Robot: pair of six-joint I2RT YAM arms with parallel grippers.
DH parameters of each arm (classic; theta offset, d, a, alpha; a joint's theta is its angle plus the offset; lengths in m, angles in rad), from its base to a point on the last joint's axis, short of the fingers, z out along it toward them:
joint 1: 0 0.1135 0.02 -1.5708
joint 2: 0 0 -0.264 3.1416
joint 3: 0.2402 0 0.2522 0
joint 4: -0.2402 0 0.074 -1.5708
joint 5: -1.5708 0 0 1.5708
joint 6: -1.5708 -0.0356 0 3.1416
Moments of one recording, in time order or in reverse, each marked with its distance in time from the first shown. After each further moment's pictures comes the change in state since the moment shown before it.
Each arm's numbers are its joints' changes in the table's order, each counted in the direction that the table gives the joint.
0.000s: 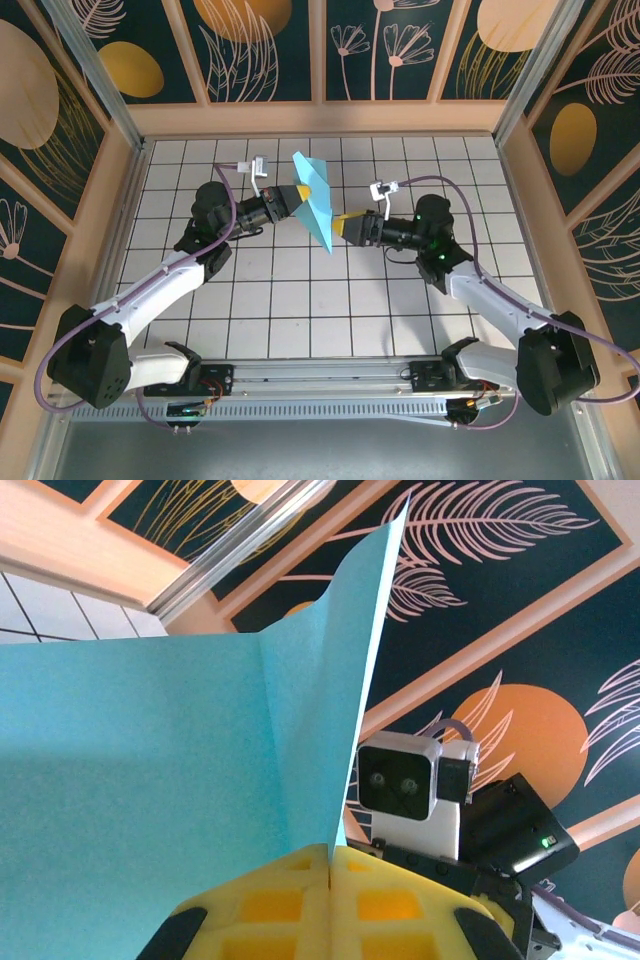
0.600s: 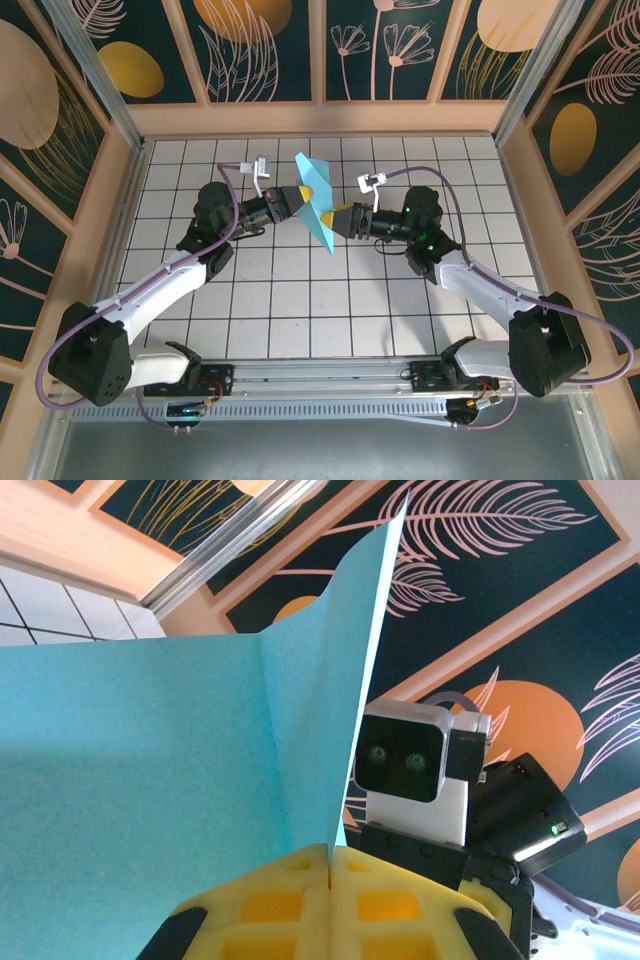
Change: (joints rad) left arm -0.009 0.014 0.000 0.012 -0.003 0.008; right arm 0.036 0.097 0.084 0.065 0.000 -0.018
